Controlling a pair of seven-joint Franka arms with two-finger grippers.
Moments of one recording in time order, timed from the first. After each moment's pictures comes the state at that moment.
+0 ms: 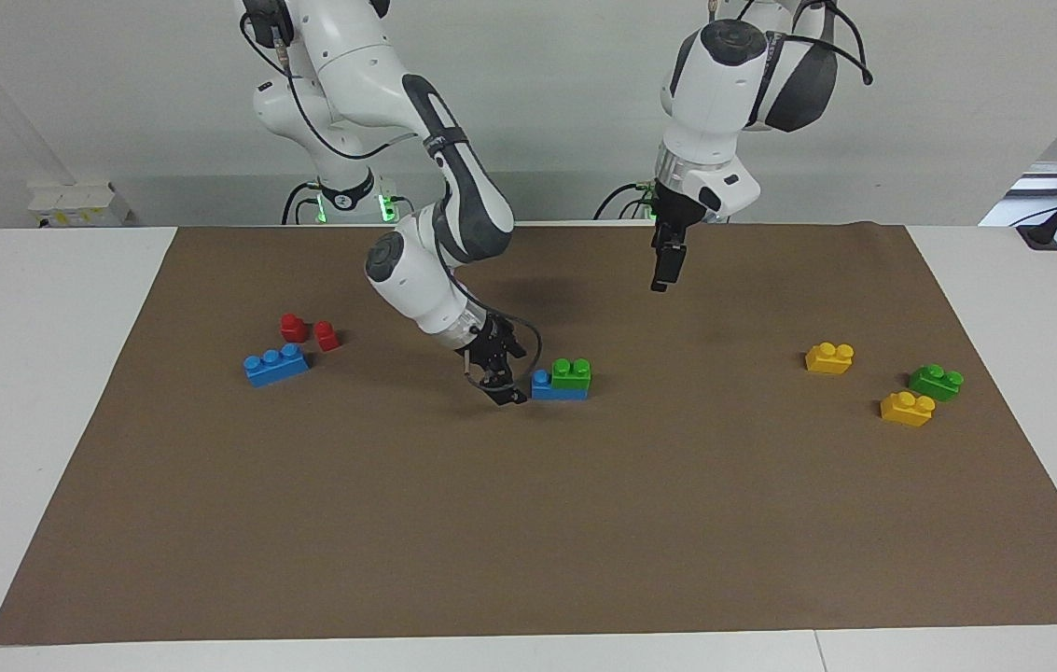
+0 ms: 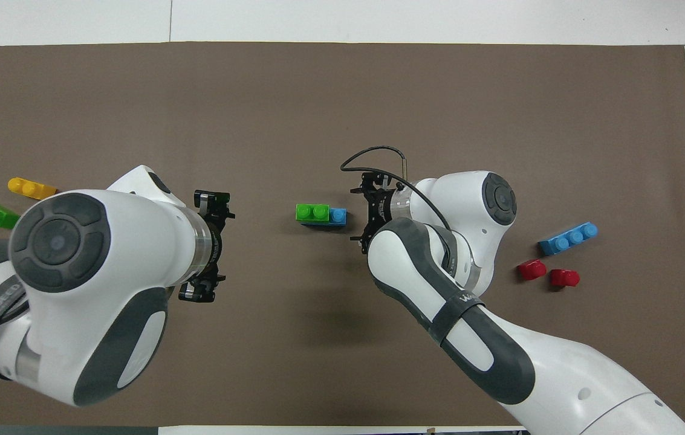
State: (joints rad) left arm -0.39 -0.13 -0.12 -2.03 -0.05 1.98 -1.87; right arm 0.49 0.37 0.02 -1.99 0.84 2.54 1.43
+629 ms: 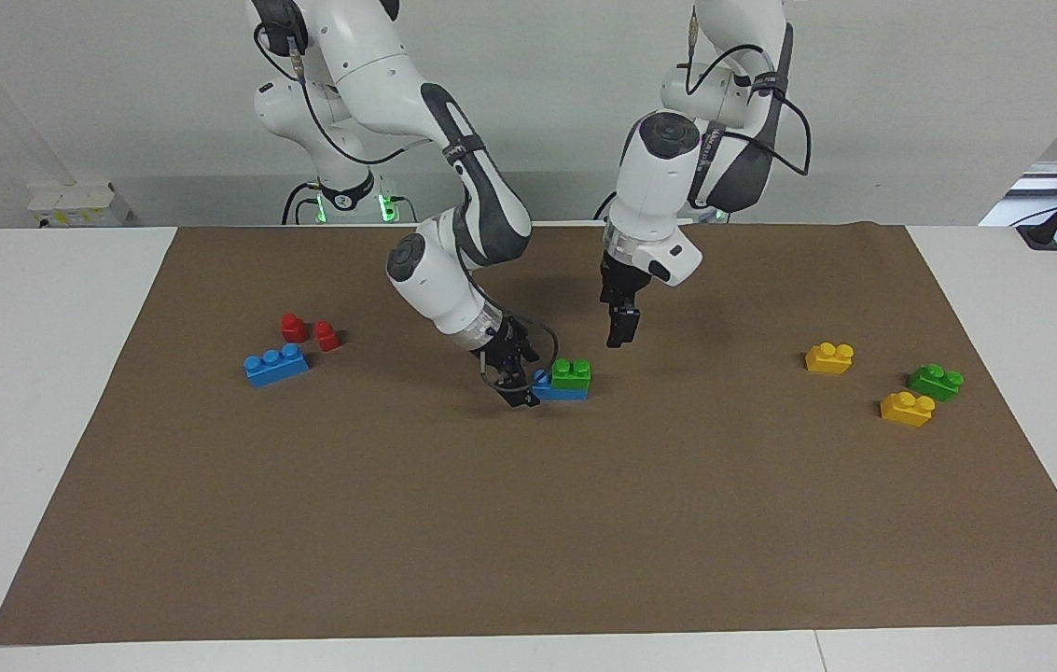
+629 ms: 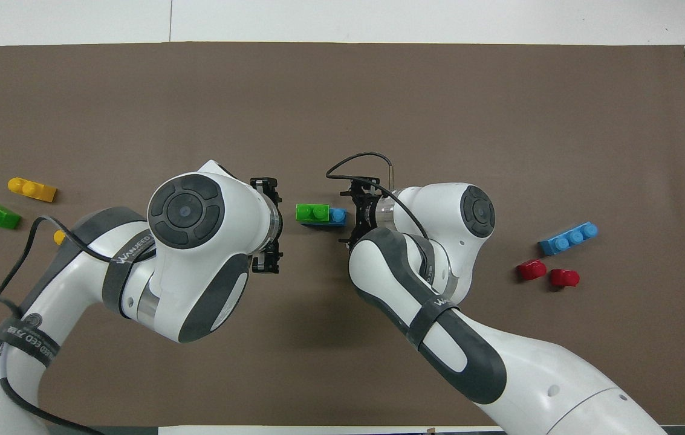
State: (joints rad) left arm -0.46 0.09 -0.12 -1.98 -0.05 2.17 -2.08; right arm 0.54 0.40 0.02 -1.98 0.87 2.62 1.43
